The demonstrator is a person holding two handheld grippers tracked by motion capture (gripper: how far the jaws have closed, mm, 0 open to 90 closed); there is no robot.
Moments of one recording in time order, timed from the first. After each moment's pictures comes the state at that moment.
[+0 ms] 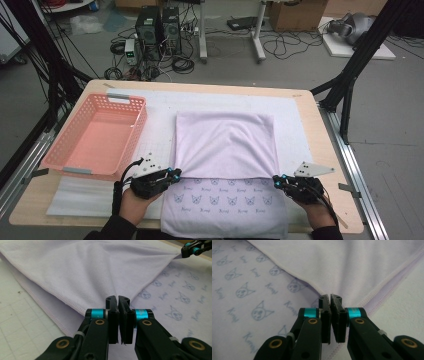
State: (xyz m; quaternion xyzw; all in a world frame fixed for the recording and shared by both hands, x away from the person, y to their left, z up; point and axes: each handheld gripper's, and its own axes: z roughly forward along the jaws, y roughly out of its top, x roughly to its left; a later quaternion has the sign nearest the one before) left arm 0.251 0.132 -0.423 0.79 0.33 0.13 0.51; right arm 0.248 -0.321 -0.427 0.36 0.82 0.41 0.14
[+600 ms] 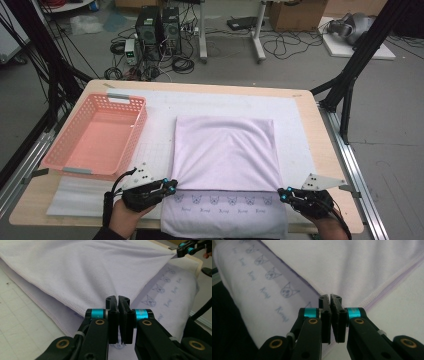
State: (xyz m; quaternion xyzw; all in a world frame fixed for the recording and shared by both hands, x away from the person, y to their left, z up) left arm 0.221 0.146 -0.415 0.79 0.32 0.10 0.51; right arm 0.213 -0.331 -0.418 0.34 0.84 0.41 0.12
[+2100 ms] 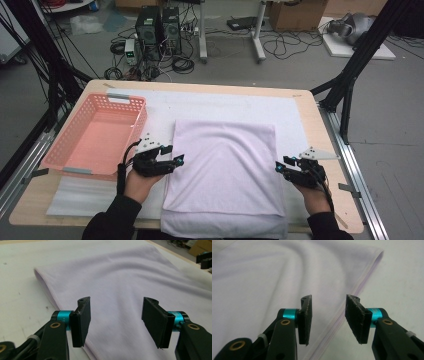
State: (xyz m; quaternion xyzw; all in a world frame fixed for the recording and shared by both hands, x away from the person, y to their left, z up) left arm 0.315 0.134 -0.415 0.75 0.40 0.15 0.51; right arm 0.287 -0.330 -0.418 0.45 0.77 0.42 0.19
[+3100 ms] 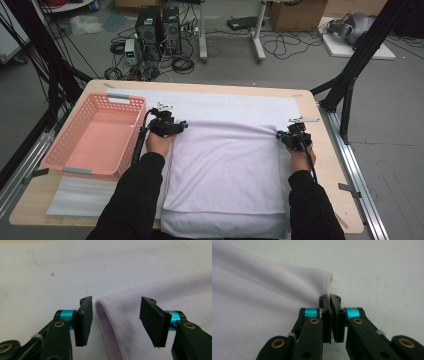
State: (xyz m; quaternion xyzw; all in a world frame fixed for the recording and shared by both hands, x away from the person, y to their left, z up) left arm 0.442 0.116 -0.436 0.72 0.50 0.20 0.42; right arm 0.411 -0.334 -0.441 0.53 0.74 0.34 0.23
